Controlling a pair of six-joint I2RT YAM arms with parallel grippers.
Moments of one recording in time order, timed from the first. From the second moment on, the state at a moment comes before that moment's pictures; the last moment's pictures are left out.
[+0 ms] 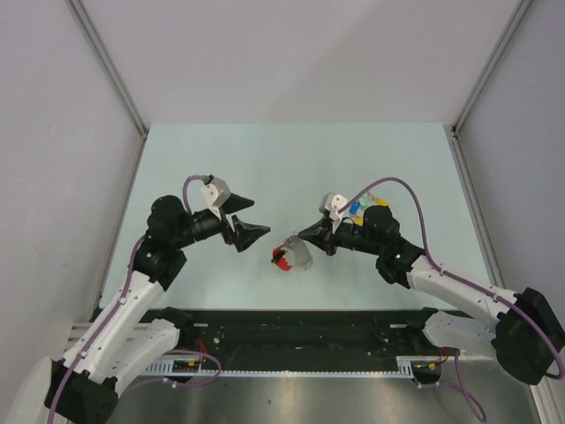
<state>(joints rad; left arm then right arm) -0.39 0.77 0.69 0.01 0.70 -0.06 0.75 1.08 0.60 0.34 -0.47 -0.07</state>
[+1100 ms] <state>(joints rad) -0.44 0.52 0.63 -0.03 0.20 0.05 0.65 1.51 0.76 0.62 -0.66 -0.04</state>
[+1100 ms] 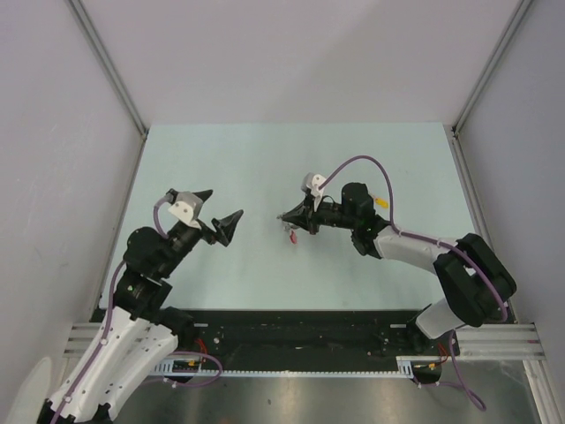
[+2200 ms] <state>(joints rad) -0.44 0.52 0.62 -0.05 0.13 0.06 0.70 1.41 0.68 -0.03 -0.10 0.14</state>
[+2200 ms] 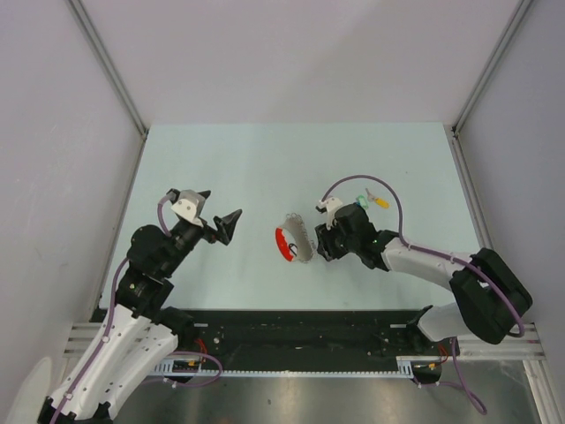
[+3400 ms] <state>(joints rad) -0.44 0.52 0.62 -0.07 0.13 0.06 0.84 1.53 0.60 0.17 0.04 0.83</state>
